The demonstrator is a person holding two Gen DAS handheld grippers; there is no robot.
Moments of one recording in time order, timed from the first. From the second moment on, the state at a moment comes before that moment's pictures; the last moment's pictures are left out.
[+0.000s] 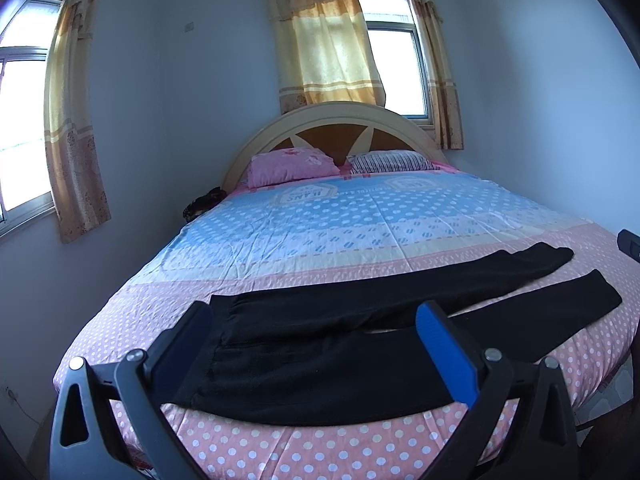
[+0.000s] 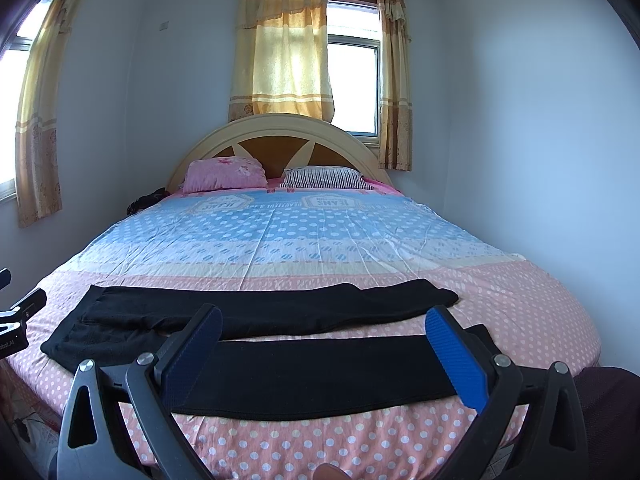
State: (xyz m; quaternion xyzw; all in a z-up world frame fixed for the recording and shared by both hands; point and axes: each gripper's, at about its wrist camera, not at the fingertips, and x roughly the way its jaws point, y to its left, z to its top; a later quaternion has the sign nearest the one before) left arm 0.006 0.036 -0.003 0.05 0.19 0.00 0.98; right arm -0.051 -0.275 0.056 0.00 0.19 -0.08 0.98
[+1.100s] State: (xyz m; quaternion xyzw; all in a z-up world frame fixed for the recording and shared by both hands) left arm 0.009 0.038 -0.010 0.05 0.20 0.01 0.98; right arm -0.046 -0.272 0.048 0.00 0.20 -0.08 0.98
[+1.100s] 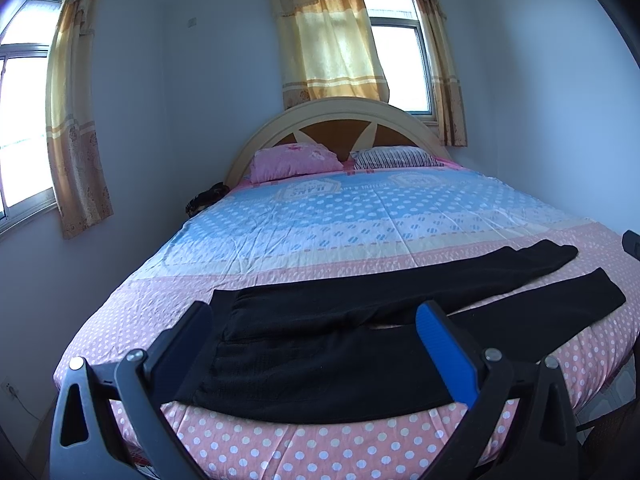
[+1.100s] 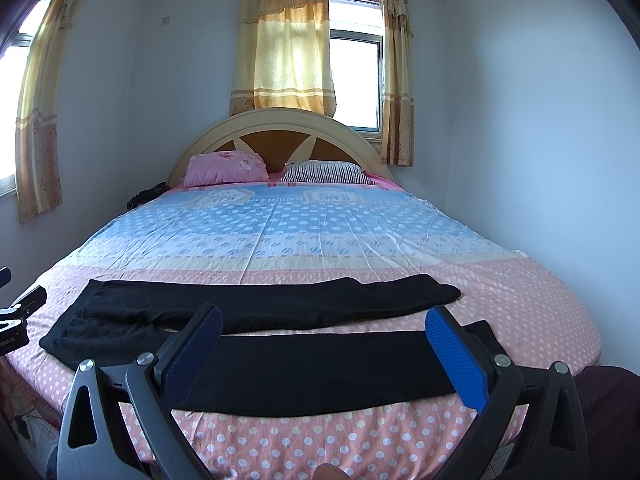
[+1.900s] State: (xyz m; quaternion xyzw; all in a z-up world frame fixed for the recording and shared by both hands) left arm 0.026 0.050 -0.025 0.04 0.23 0.01 0.97; right arm -0.018 -0.289 0.020 -0.01 0.23 -0.02 0.97
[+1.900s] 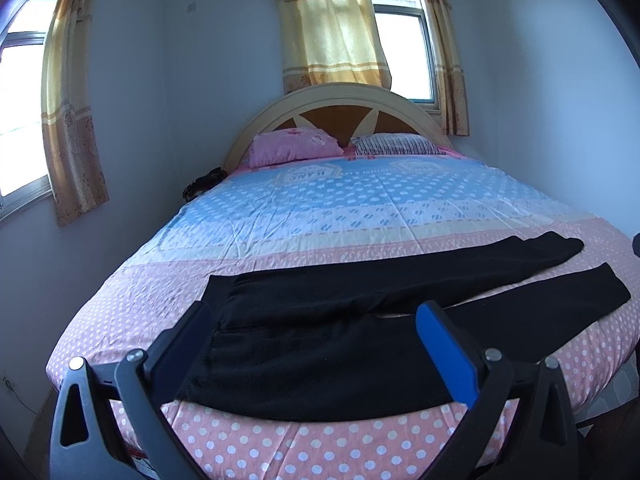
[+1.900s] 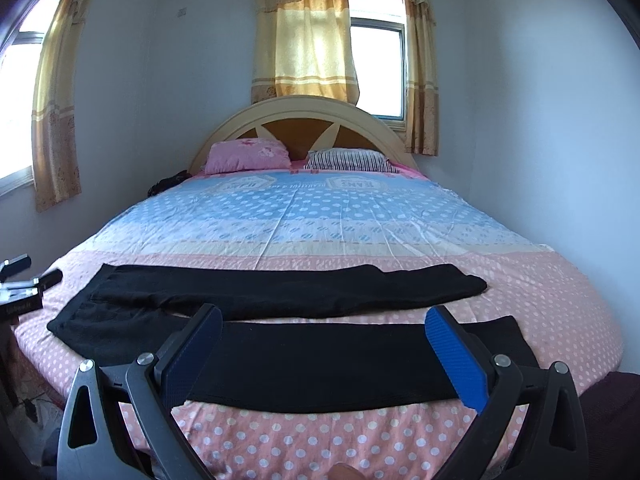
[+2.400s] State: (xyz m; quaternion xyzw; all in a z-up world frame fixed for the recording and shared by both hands) left arm 0.196 0.203 -0.068 0.04 0.34 0.10 0.93; right arm 0.085 -0.371 -0.026 0.02 0.34 -0.01 0.94
